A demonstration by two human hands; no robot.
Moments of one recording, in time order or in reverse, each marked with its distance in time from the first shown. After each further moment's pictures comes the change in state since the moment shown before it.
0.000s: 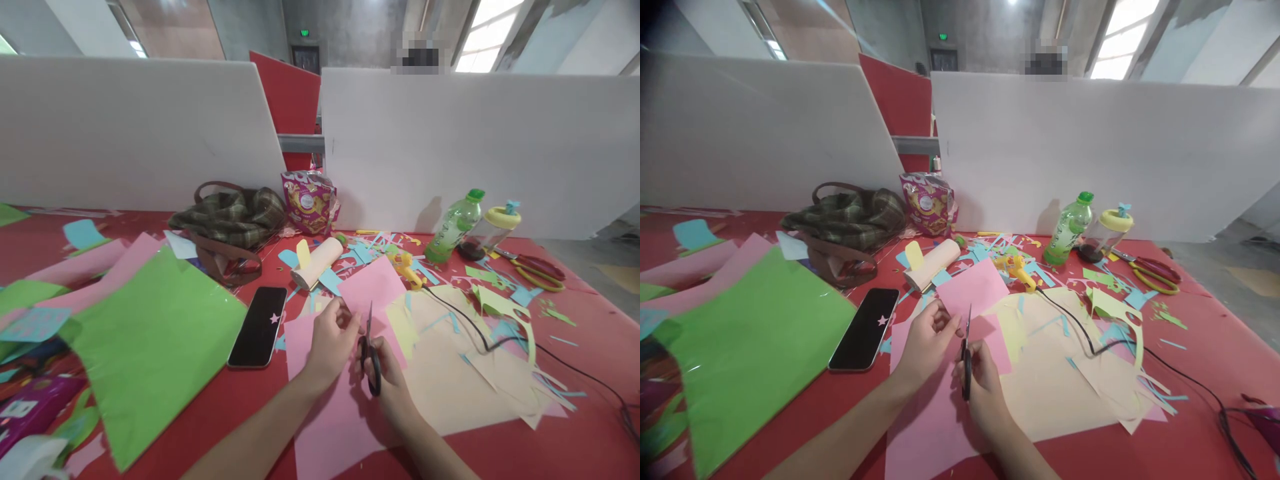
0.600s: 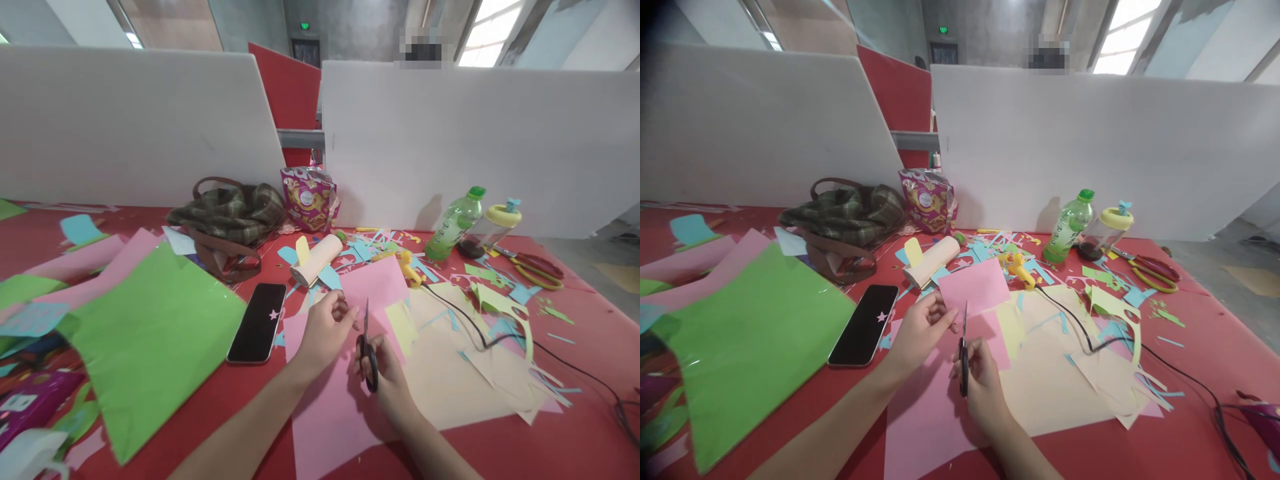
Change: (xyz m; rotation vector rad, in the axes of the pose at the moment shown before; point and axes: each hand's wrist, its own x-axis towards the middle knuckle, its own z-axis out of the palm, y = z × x) left_hand 0.007 0.004 -0.013 -0.002 -0.124 0.001; right_hand 0.002 0.004 -0.005 -0.024 -0.025 -0.047
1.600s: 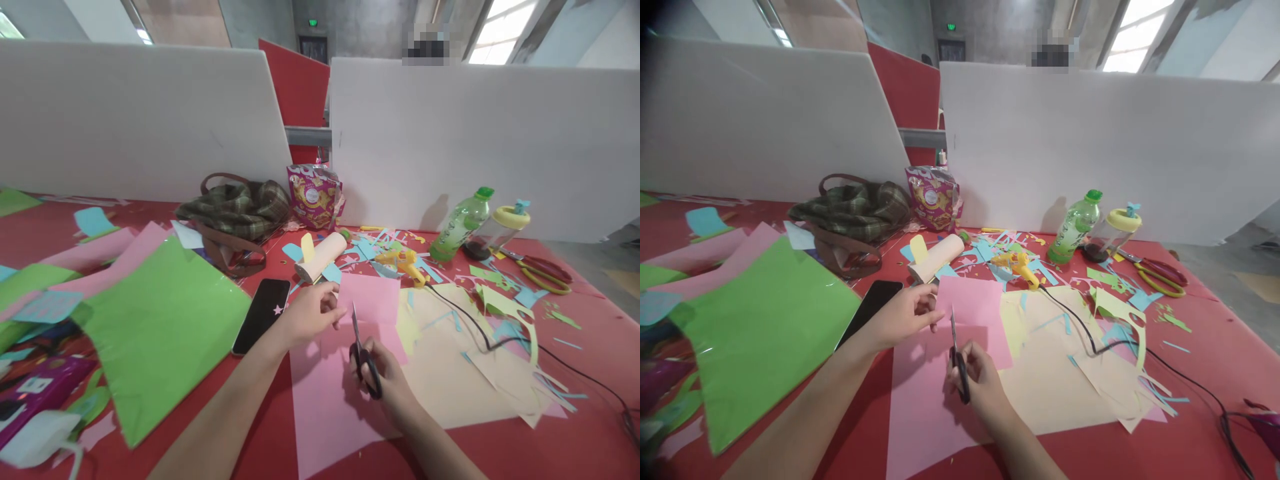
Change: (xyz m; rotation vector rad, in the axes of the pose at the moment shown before) left_hand 0.011 0.005 -0.045 0.253 -0.269 0.001; right_hand -0.002 -0.011 0.006 0.133 -0.181 0.119
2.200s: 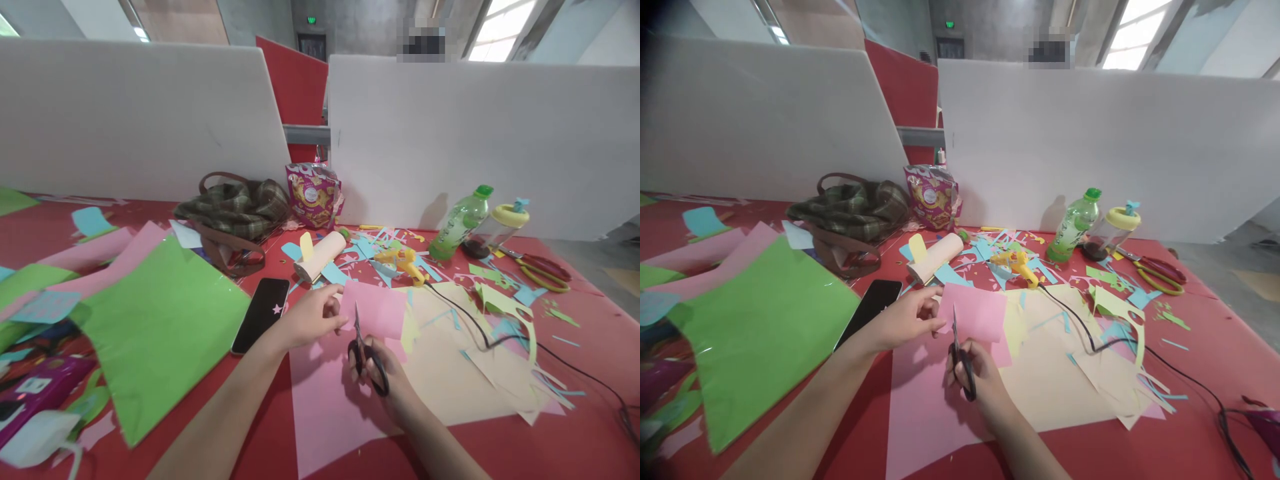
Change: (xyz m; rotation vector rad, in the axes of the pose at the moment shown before) left_hand -0.002 0.001 0.002 0.008 -0.103 -0.006; right_hand 0.000 -0.007 0.000 0.004 -0.023 0.008
